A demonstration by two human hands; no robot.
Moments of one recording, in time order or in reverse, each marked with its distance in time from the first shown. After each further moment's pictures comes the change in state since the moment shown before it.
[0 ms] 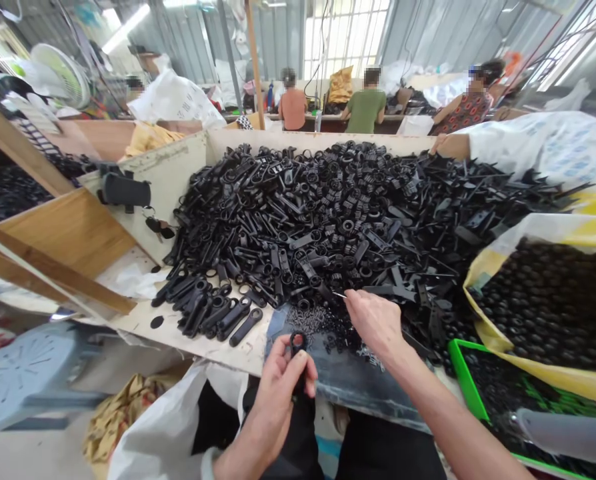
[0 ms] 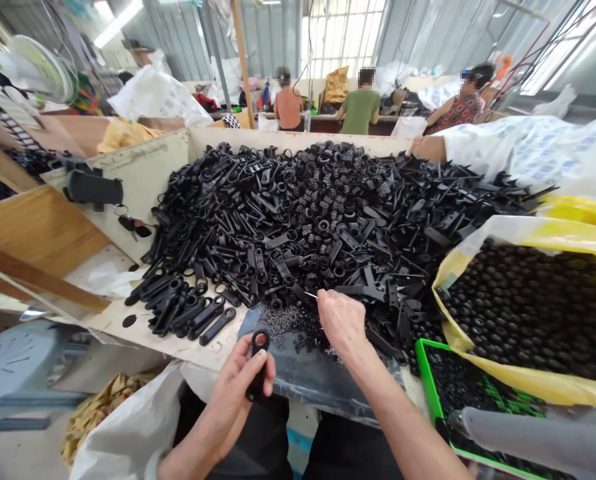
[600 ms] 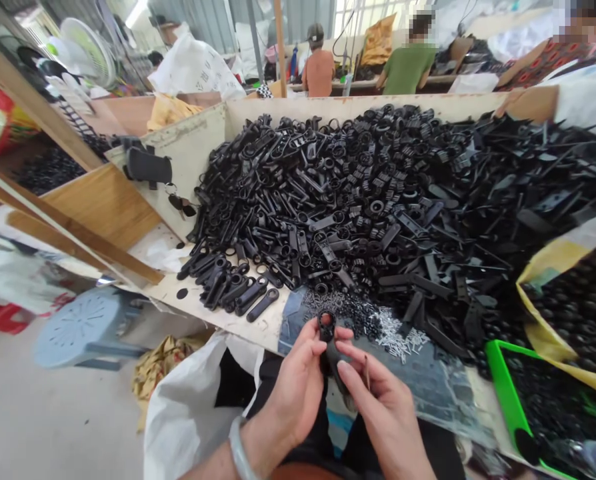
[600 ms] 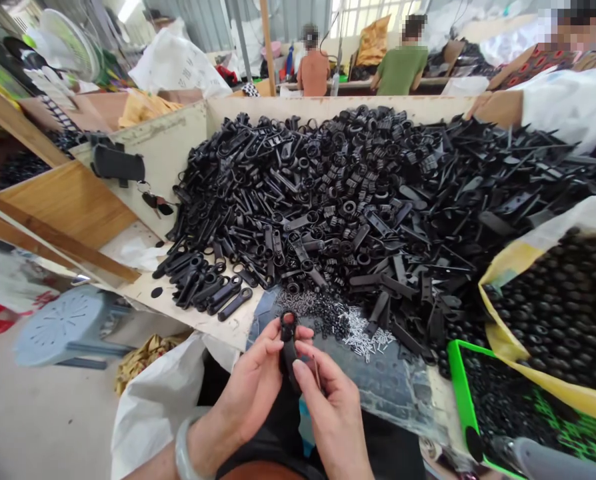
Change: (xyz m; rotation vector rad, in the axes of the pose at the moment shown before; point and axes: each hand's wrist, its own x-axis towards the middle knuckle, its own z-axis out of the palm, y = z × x) left_hand -0.004 -0.002 0.020 -0.382 -0.021 -0.130; right_hand -0.134 -0.063 0.008 1.410 -0.071 0.462
